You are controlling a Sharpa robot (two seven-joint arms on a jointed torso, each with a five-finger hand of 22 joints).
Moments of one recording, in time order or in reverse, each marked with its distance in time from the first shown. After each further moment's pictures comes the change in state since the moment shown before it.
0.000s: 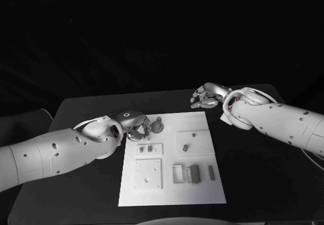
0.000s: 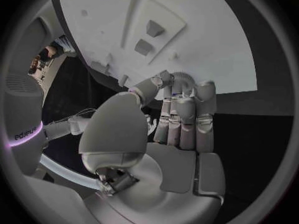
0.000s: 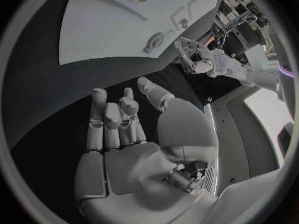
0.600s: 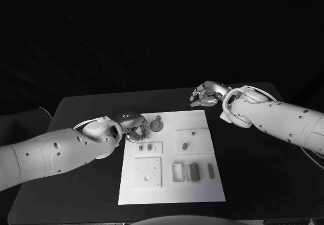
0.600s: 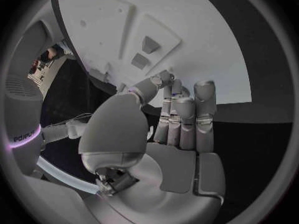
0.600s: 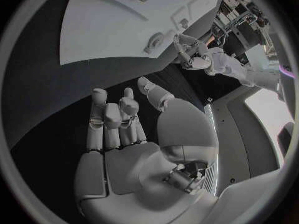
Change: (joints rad) left arm 0.000 0.017 -0.027 -0.032 0.000 0.031 -0.007; left_hand -0.003 -0.005 -0.010 0.002 0.035 -0.001 -0.001 0.000 0.002 0.000 0.000 -0.005 0.007 0.001 0.001 -0.004 -0.001 -0.002 0.001 -0.007 -0.004 0.000; right arm 0.000 0.001 0.000 -0.001 0.000 0.000 0.000; right_hand 0.000 0.000 0.000 0.000 0.000 0.002 0.001 0.000 0.001 0.000 0.000 0.000 -0.001 -0.001 0.001 0.000 0.000 0.000 0.000 0.000 0.000 0.000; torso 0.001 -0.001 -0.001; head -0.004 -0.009
